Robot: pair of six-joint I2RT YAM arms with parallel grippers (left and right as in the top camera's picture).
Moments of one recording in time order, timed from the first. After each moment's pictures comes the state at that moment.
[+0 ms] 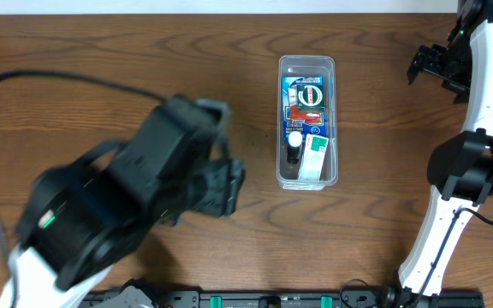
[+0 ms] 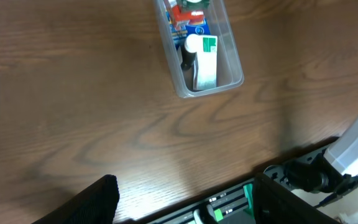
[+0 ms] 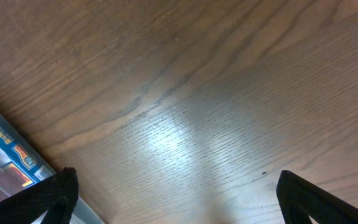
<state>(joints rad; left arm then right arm) -0.74 1.29 1.94 -1.61 -0.01 -0.48 -0.21 2.38 2.53 -1.69 0.03 0.33</state>
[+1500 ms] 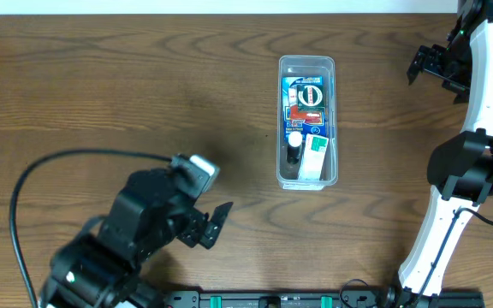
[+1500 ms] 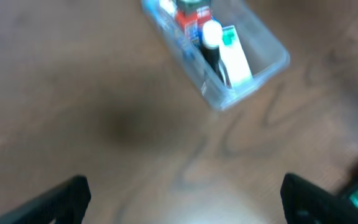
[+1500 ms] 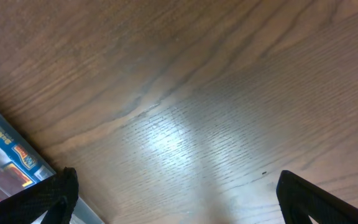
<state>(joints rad) -0.55 0.71 0.93 -0.92 0.11 0.00 -0.21 2.38 2.53 -1.69 0.03 0.33</state>
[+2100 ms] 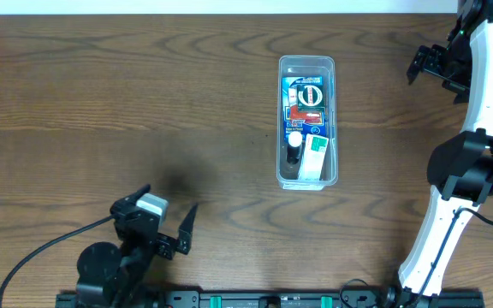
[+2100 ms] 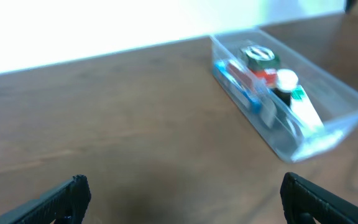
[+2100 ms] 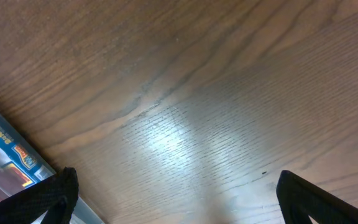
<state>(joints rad) -0.15 0.09 0.42 -0.63 0.23 0.07 -0.21 2.38 2.53 -1.69 0.03 0.33</state>
